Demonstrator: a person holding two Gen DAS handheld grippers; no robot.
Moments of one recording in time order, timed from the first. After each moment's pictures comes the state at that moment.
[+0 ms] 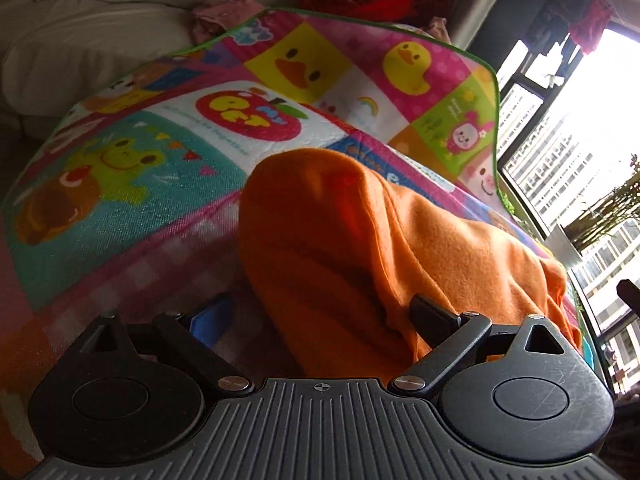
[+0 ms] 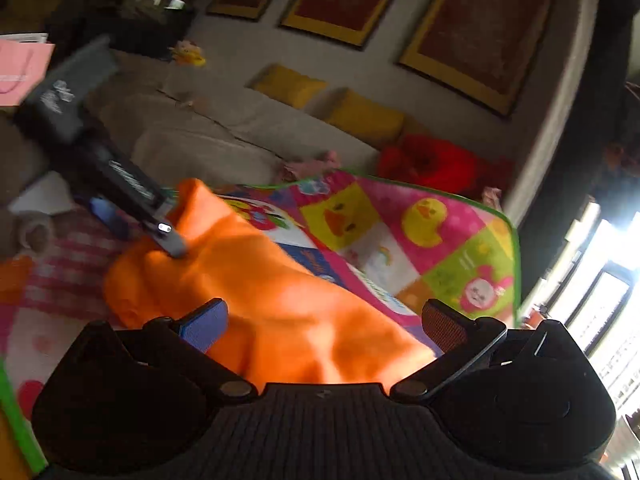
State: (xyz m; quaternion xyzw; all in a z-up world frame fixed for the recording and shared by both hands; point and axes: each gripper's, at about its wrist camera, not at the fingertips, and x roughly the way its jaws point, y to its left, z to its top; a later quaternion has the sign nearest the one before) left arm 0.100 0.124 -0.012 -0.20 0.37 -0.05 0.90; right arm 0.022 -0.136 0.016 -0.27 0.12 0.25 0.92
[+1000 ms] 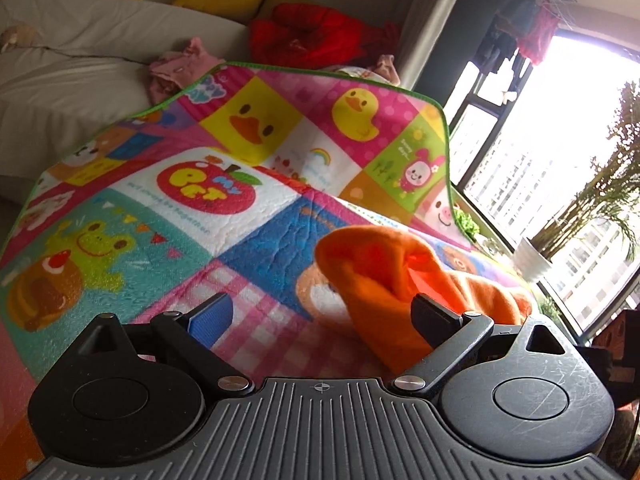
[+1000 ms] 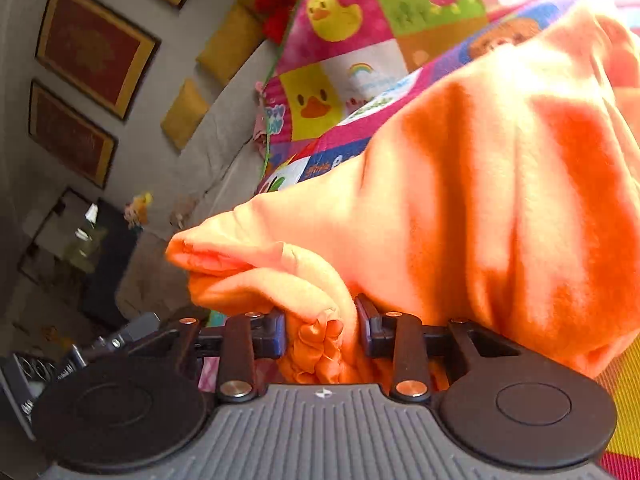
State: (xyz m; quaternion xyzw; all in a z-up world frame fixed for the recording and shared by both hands) left arm 0.096 0.121 0.031 -0.18 0.30 -0.12 0.93; right arm 0.140 -0.233 -0.032 0.35 0.39 0.23 0.82
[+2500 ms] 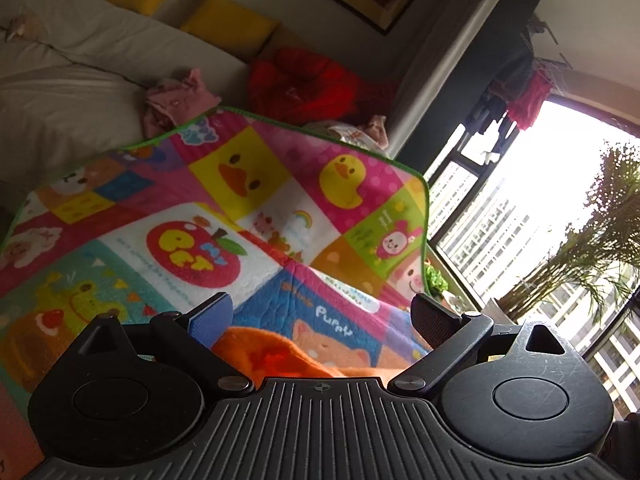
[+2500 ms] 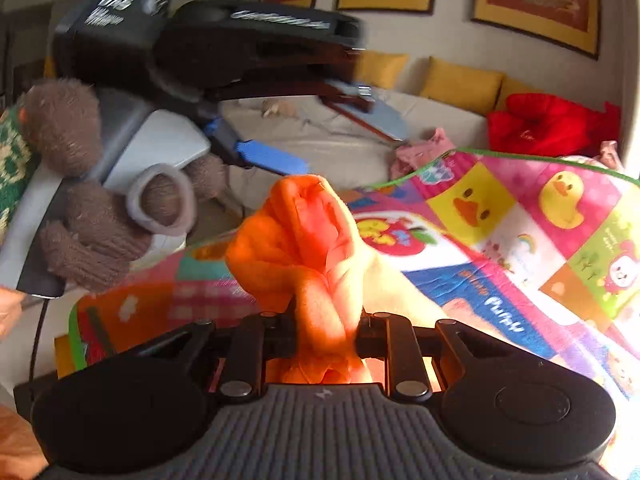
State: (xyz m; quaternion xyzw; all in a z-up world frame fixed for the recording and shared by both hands) left arm 0.105 0.165 0.086 -0.25 0.22 -0.13 0.93; right arm 0.049 -0.053 0.050 -0.15 0.21 0.36 0.90
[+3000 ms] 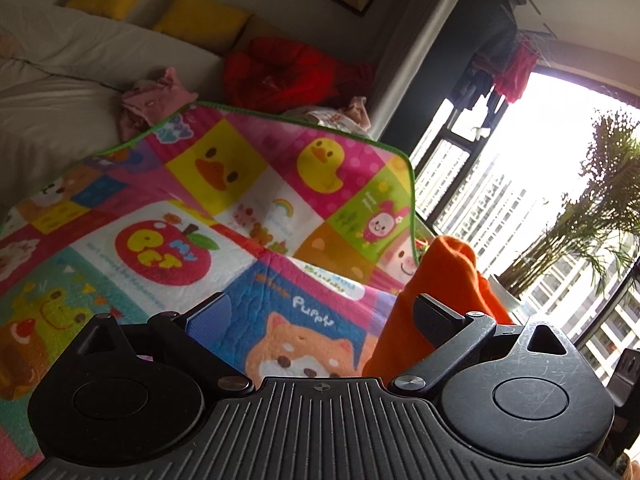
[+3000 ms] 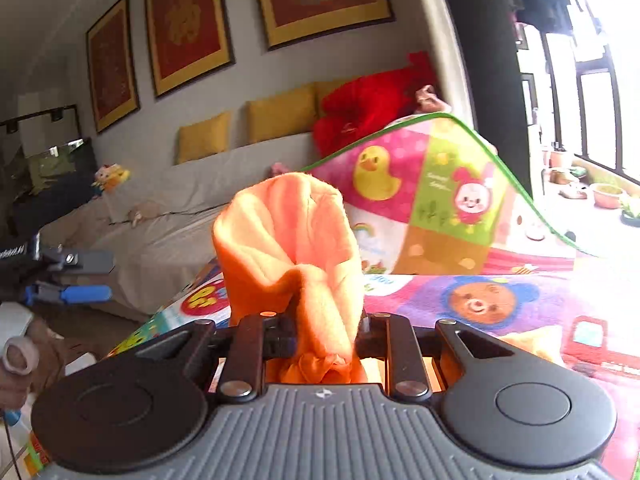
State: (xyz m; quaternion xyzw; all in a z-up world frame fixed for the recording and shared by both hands) left arm 0.123 0.117 0.085 -0.21 0.25 -0.14 0.93; right arm 0.117 -0.231 0.066 0.06 0.20 0.18 0.96
